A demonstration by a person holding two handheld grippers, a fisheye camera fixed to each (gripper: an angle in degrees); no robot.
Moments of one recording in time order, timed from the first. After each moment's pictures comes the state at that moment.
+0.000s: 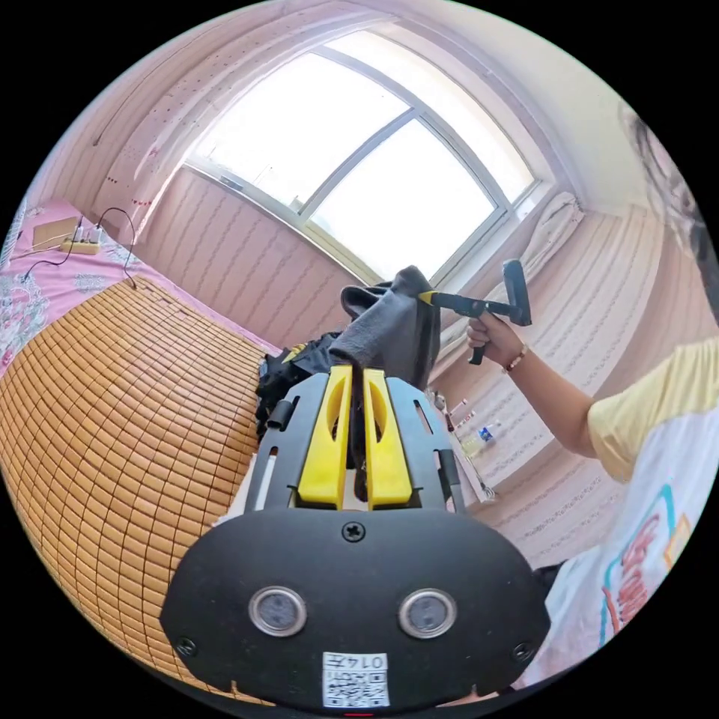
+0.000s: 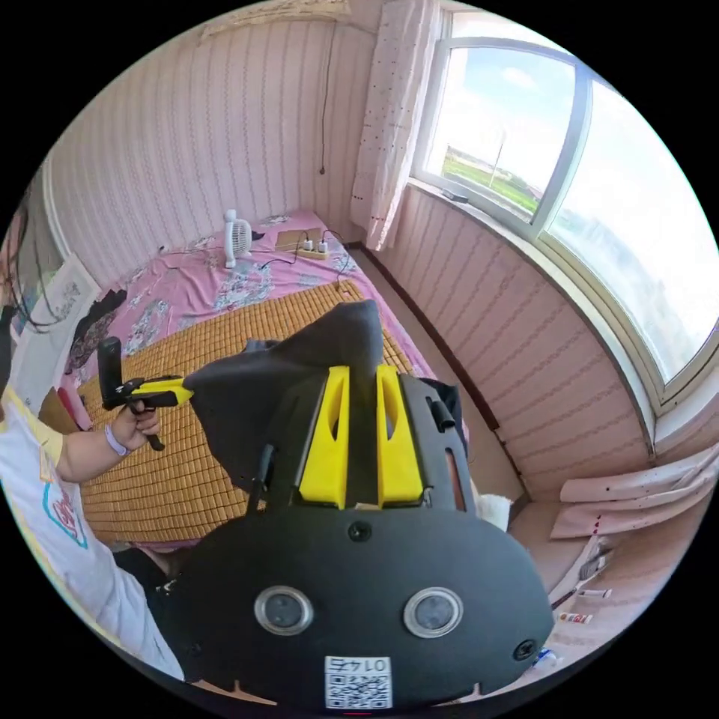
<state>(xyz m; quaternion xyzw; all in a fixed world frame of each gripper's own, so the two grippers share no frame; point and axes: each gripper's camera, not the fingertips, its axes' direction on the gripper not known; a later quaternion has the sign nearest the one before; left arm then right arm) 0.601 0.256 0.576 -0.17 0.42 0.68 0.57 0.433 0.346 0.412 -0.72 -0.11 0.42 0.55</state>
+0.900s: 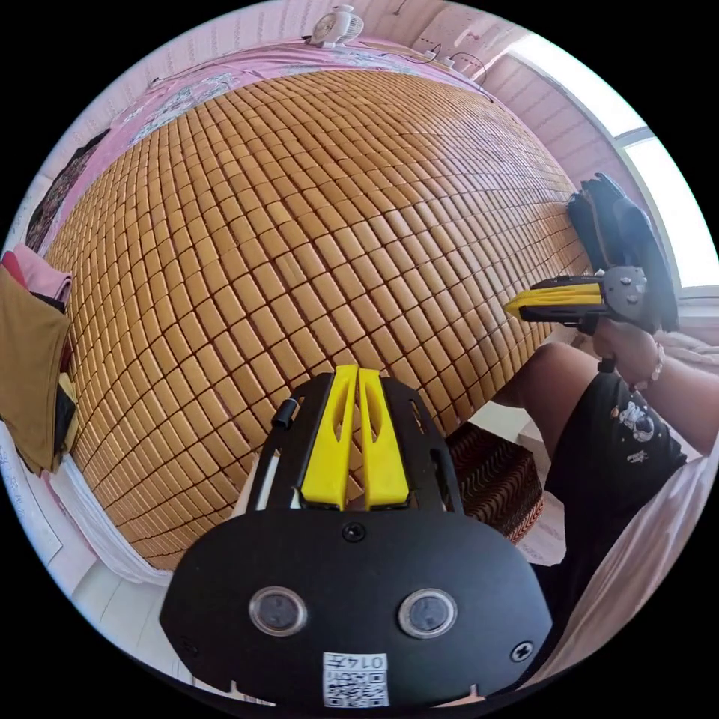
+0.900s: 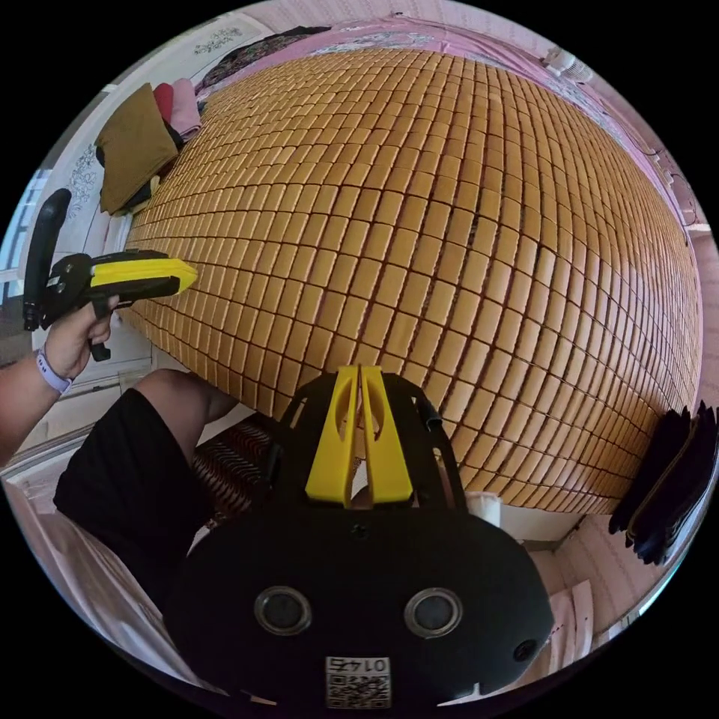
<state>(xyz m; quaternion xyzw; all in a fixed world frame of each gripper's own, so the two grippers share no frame) 0.131 0.172 0.627 -0.12 -0.11 0.52 0.84 -0.101 0.147 0.449 -0.68 -0.57 0.29 0.36</state>
